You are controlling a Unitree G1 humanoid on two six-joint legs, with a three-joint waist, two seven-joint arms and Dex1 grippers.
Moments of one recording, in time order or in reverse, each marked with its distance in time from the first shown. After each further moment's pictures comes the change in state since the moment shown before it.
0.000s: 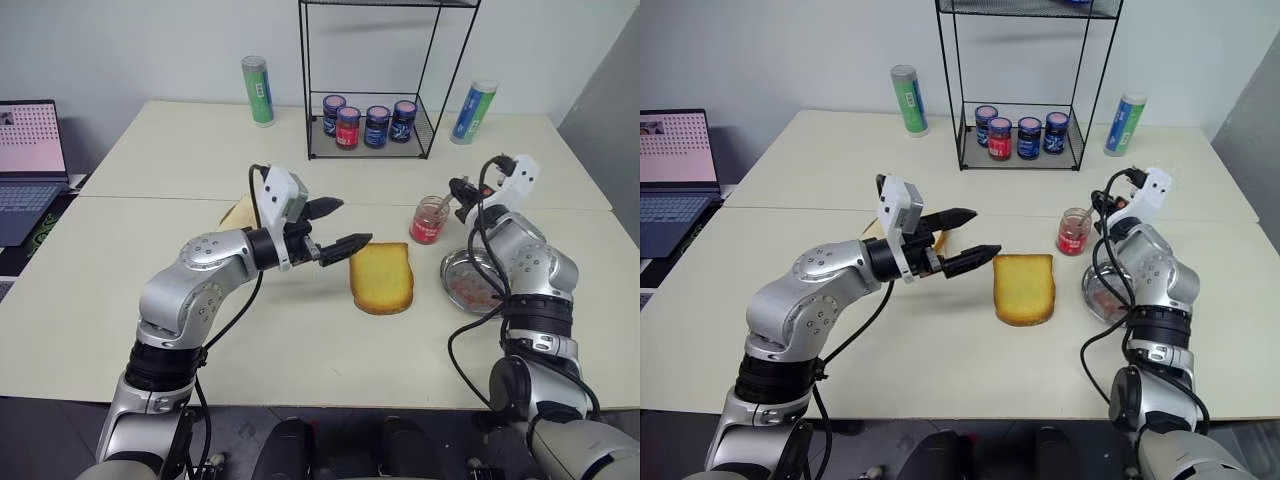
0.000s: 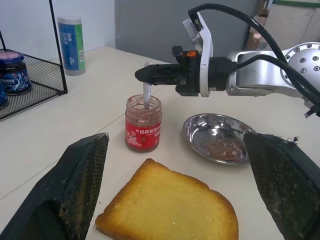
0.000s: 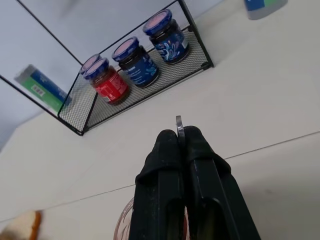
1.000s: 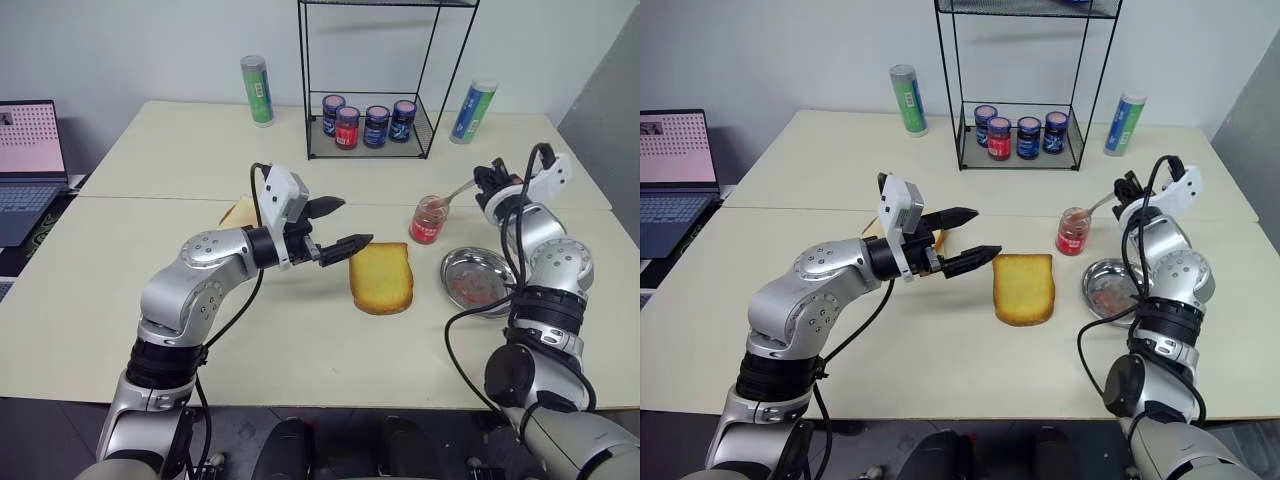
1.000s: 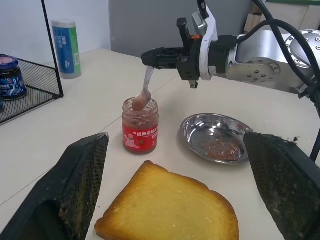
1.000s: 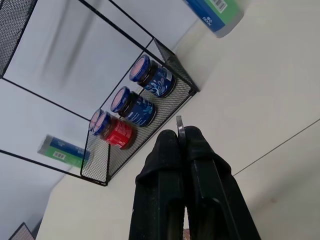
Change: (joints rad) left arm -0.013 0.001 -0.004 0.013 0.017 -0.019 -0.027; right arm -0.057 0.028 -0.173 -0.007 0.213 0.011 -0.203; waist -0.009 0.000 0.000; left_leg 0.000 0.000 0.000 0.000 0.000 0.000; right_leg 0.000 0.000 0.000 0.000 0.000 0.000
